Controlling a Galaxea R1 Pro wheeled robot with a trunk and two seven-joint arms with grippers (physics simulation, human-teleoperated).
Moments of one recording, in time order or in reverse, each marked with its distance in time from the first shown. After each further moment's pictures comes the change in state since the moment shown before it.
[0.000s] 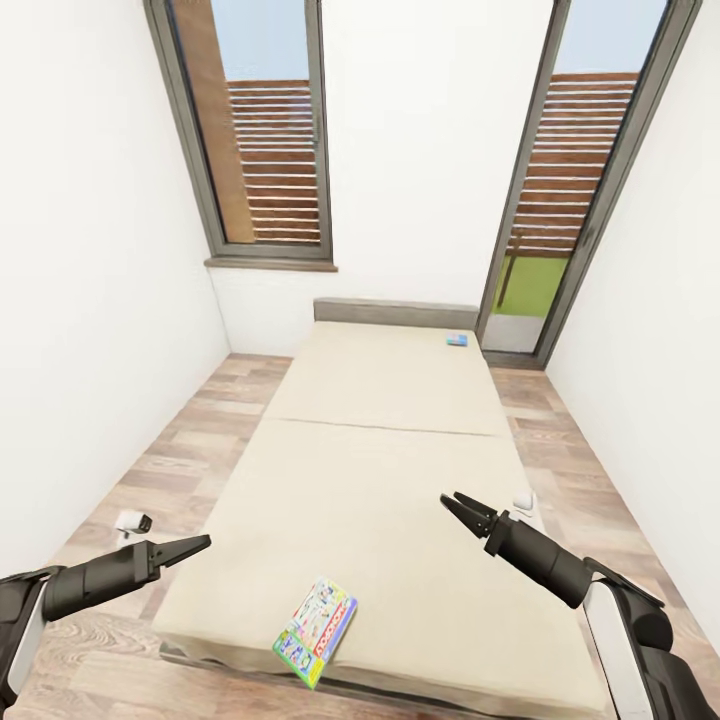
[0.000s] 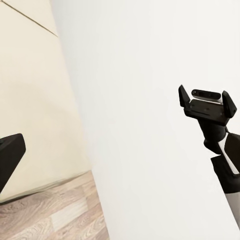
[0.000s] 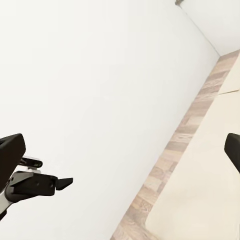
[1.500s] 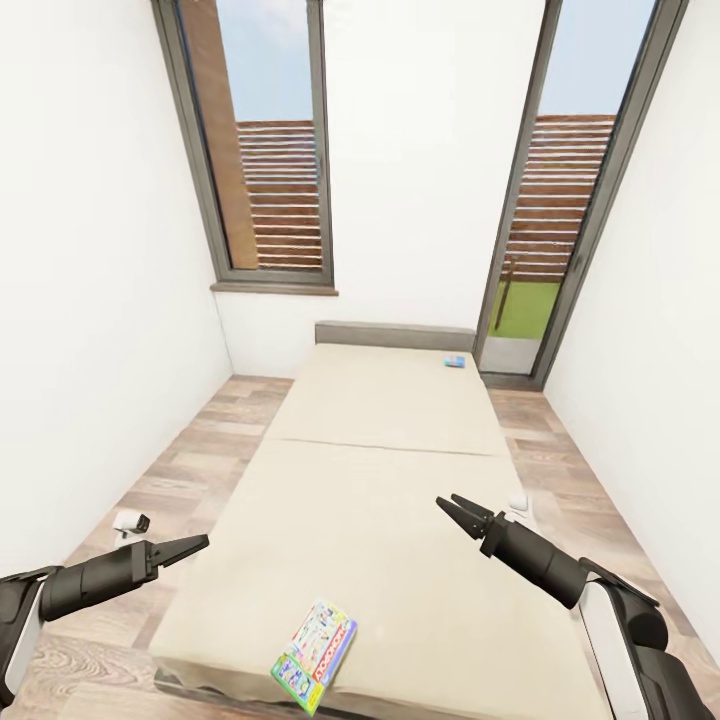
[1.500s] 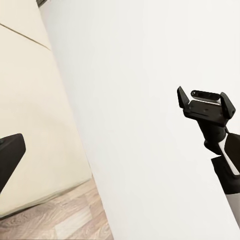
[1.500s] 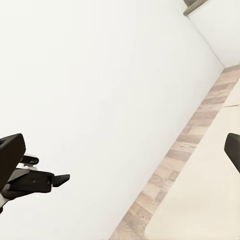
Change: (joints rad) left arm 0.000 0.005 0.002 0.001 0.000 0.002 0.000; right arm 0.000 0.005 0.010 0.004 0.015 -0.002 -0.010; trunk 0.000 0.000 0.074
